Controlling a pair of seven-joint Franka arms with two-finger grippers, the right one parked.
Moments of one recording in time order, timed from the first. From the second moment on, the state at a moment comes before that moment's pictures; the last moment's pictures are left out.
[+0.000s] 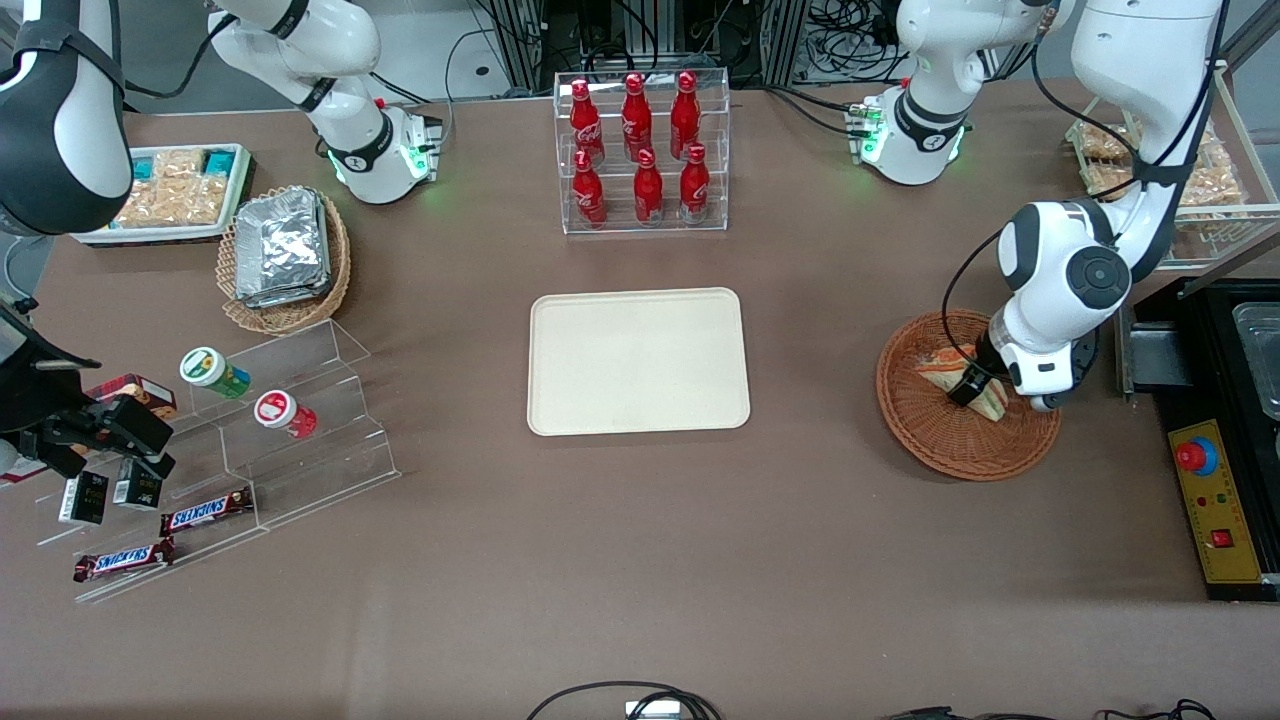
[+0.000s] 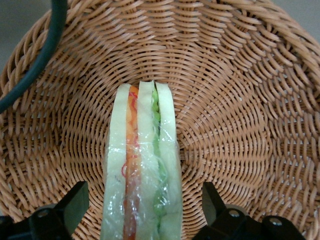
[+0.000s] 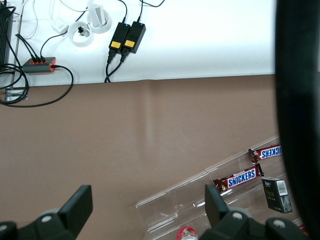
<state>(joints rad) 0.13 0.21 -0.14 -2.41 0.08 2.58 -0.94</state>
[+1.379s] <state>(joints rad) 0.12 0.07 -0.27 -2.04 0.09 2.05 -0.78</state>
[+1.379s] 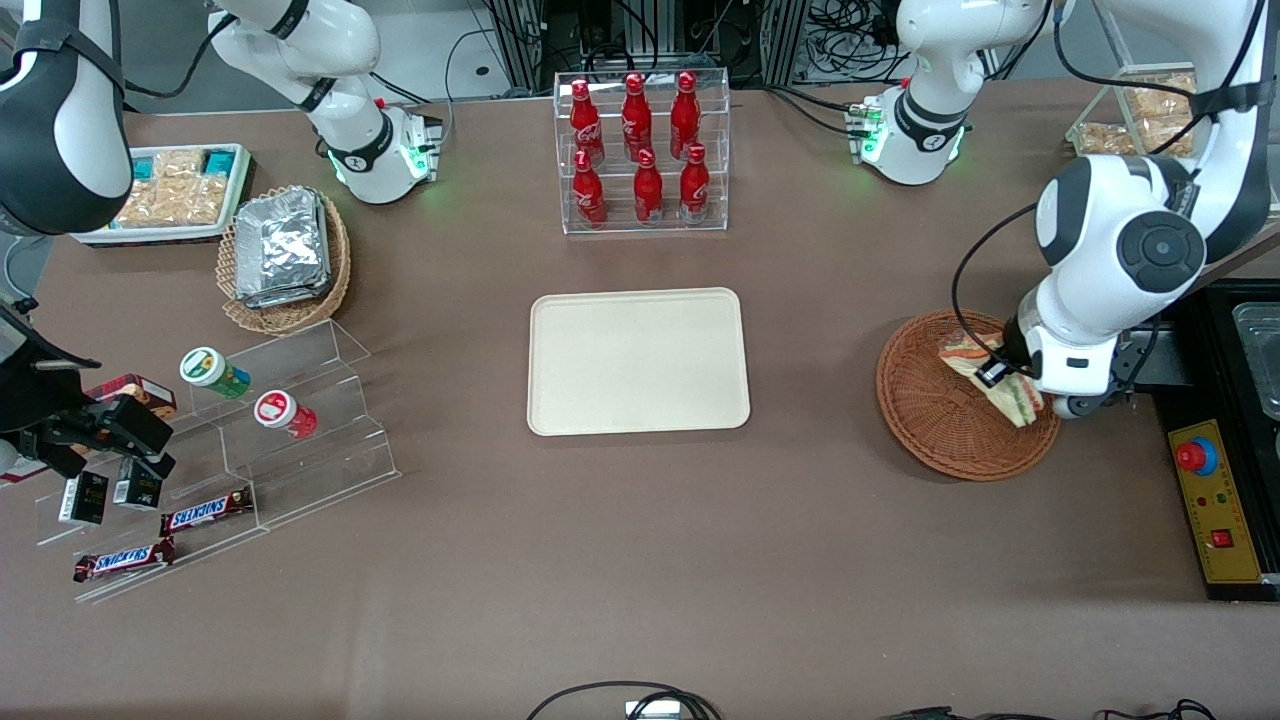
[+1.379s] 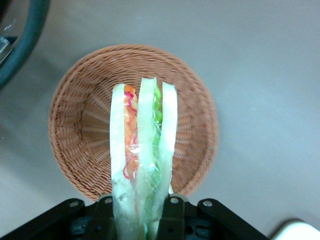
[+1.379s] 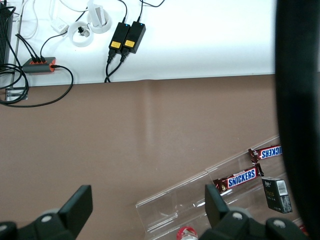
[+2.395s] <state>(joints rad) -0.06 0.20 -0.60 -1.98 0.21 2.05 -0.72</state>
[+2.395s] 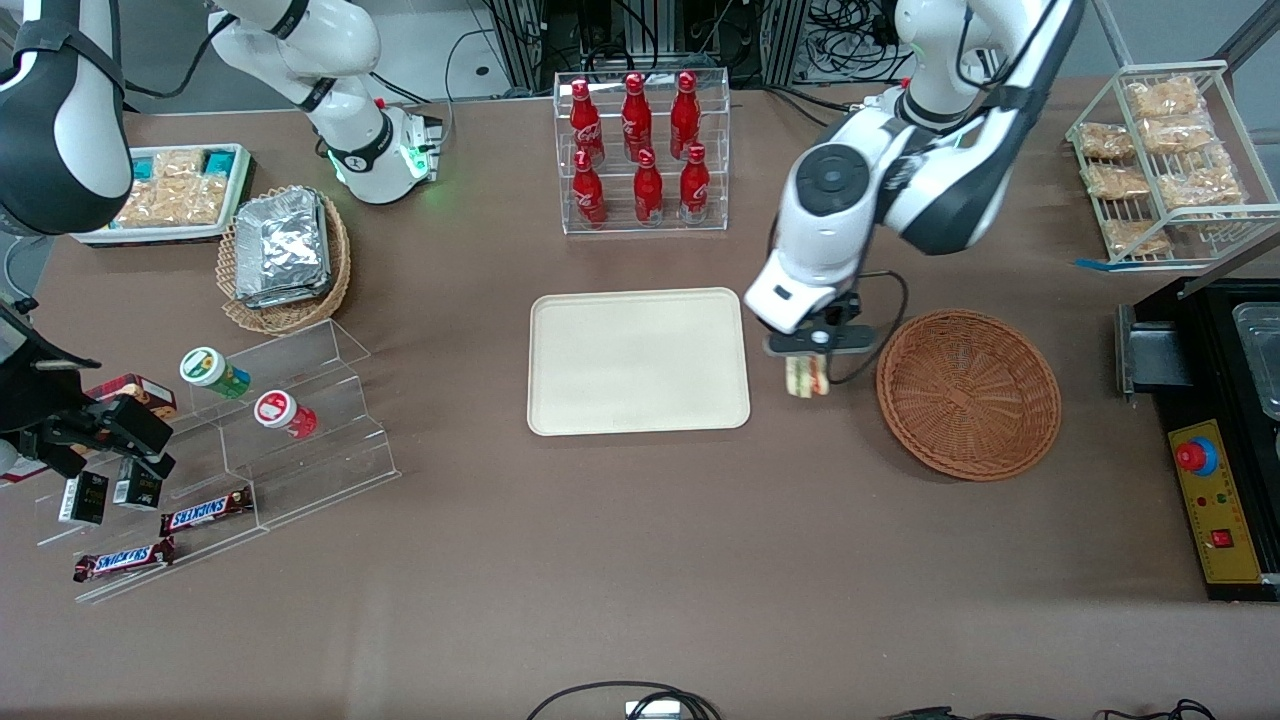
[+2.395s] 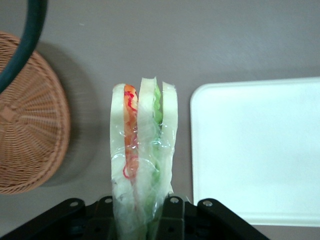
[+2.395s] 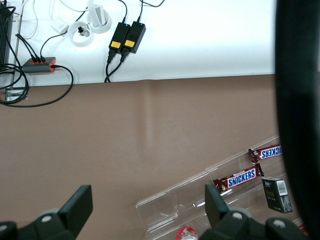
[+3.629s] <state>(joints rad) -0.29 0.59 -0.60 -1.89 0.42 2.23 -1.01</state>
